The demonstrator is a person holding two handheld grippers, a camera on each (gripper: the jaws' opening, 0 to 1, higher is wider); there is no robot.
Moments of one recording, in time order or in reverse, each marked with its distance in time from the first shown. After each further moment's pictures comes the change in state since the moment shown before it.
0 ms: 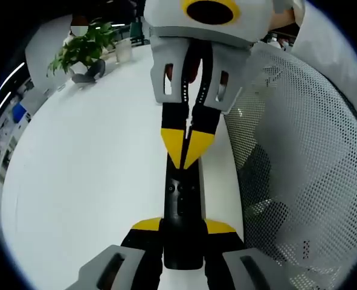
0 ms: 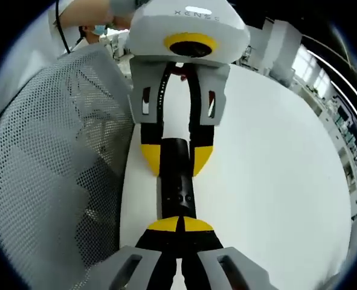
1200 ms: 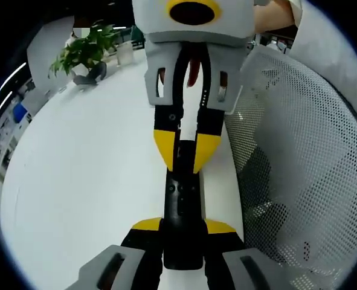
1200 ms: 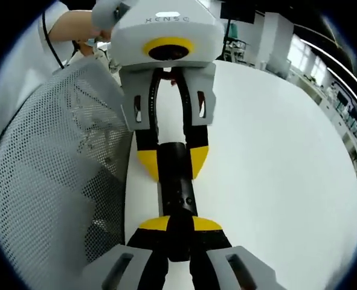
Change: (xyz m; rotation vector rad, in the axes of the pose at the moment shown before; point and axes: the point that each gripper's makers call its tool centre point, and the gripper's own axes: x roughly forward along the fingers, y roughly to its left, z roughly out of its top) left arm 0.000 -0.001 0.001 -0.002 -0.029 -0.001; right arm -0.001 0.001 0.003 0.100 -0.058 0.050
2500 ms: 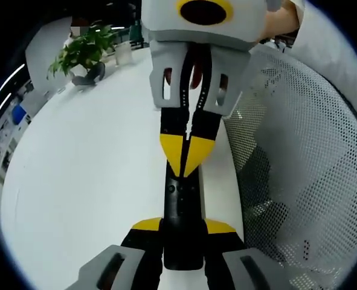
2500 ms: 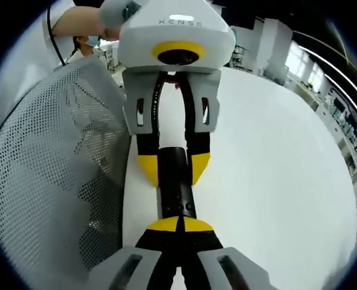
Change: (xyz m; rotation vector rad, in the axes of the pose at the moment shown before) left arm -0.002 0.002 -0.002 0.011 0.010 -0.004; right arm 0.008 -0.005 0.007 -0.030 0.045 -0.025
